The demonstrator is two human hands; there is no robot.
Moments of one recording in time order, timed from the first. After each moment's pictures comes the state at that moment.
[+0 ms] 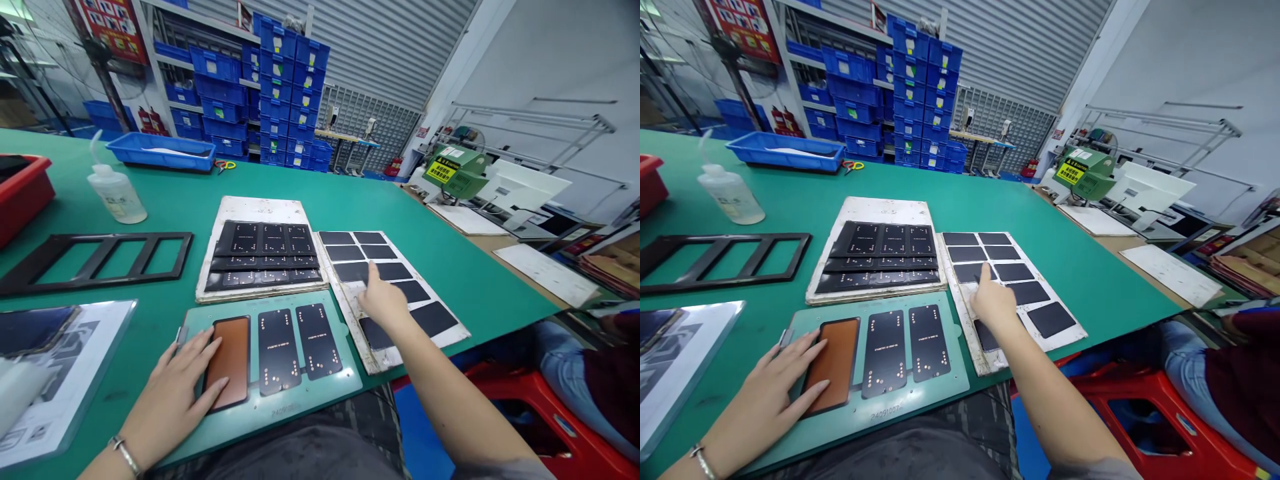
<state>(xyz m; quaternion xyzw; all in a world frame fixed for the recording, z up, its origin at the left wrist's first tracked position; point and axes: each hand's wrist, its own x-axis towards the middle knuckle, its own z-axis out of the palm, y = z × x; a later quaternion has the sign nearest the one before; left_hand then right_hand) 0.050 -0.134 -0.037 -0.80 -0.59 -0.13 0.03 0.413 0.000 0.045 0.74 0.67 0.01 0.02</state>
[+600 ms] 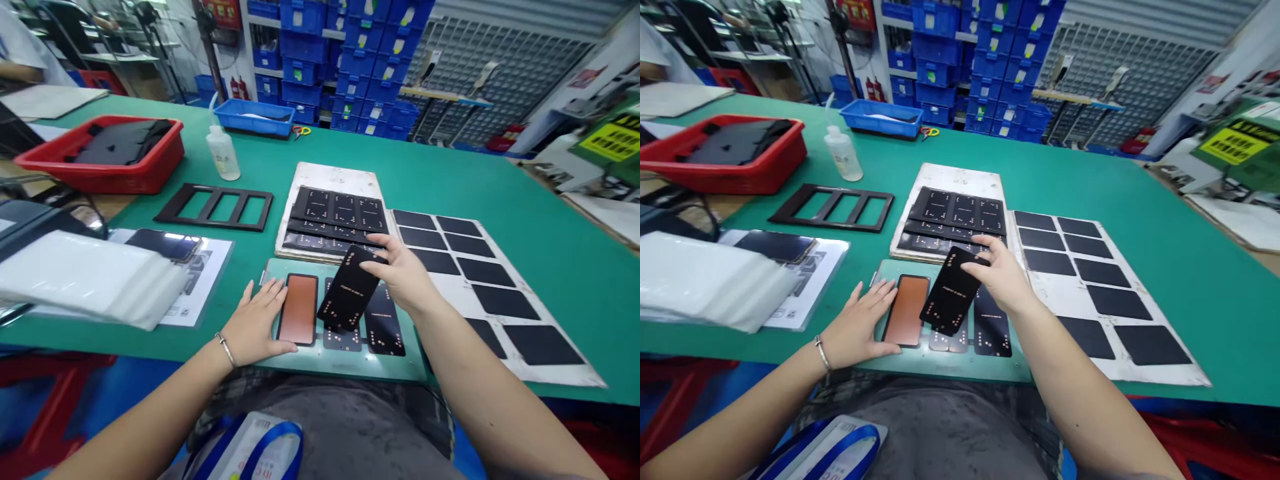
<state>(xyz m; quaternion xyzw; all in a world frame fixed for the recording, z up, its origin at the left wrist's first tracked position) 0.055 -0.149 -0.018 -0.77 -0.63 -0.02 -0.09 0.306 -0.012 0.041 0.42 0.62 -0.54 -0.38</state>
